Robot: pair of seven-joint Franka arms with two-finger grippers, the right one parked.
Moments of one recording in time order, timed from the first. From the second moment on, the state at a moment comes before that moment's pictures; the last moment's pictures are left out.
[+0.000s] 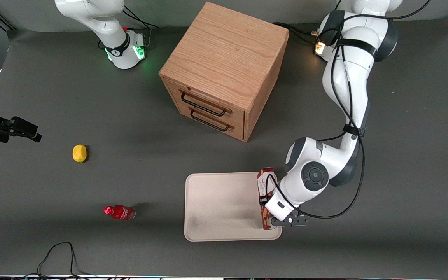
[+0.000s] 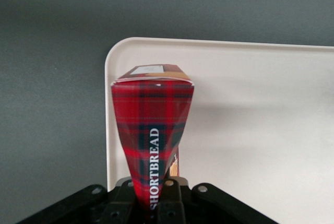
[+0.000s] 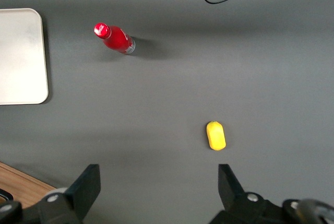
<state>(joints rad) -0.39 1.03 -0.06 -0.93 -0.09 2.15 -0.41</state>
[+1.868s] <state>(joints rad) -0.32 0.73 -0.05 -1.10 -0.06 1.91 -0.28</state>
